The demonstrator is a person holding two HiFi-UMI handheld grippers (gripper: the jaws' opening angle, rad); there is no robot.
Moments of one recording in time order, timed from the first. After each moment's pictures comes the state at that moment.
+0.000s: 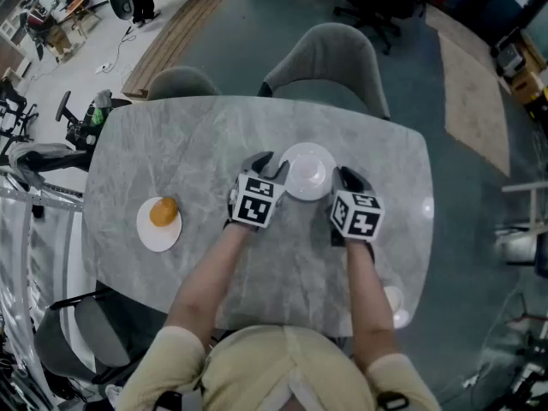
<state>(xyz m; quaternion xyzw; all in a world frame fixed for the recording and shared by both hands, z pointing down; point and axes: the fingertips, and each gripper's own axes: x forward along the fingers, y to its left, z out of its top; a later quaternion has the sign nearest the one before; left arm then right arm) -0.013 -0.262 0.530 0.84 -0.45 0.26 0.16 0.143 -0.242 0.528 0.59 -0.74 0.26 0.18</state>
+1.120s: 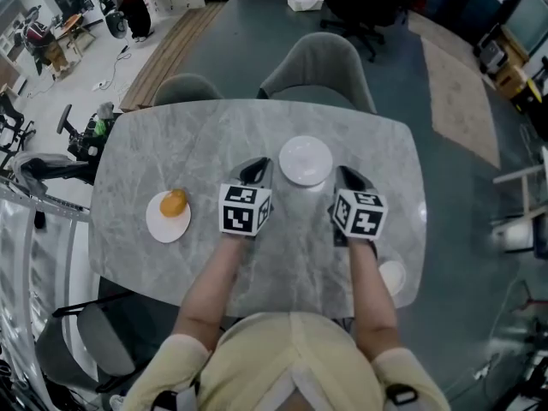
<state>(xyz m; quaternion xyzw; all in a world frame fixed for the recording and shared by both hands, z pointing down) -0.046 -0.197 0.453 0.84 -0.48 0.18 0.17 0.141 -0.181 0.468 0.62 -0.73 0.23 0.17</state>
